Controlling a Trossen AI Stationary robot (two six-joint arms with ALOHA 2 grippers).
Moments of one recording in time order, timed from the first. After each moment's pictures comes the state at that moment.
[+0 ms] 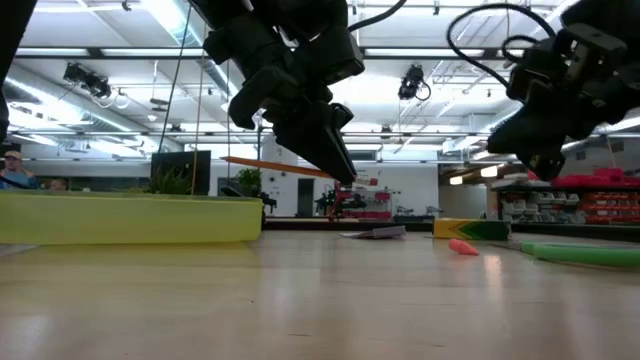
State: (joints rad) left arm -0.06 1.86 1.22 -0.24 0.07 0.35; right arm 0.20 0.78 0.15 0.22 0.18 0.67
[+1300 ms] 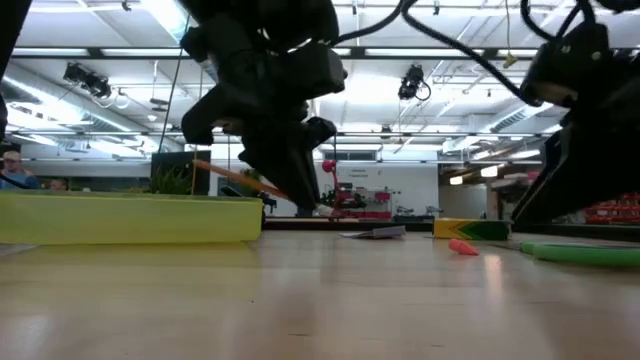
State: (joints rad) left arm -0.13 1.86 1.17 -0.33 0.03 0.34; right arm 0.68 1.59 0.62 -0.15 0.70 0.90
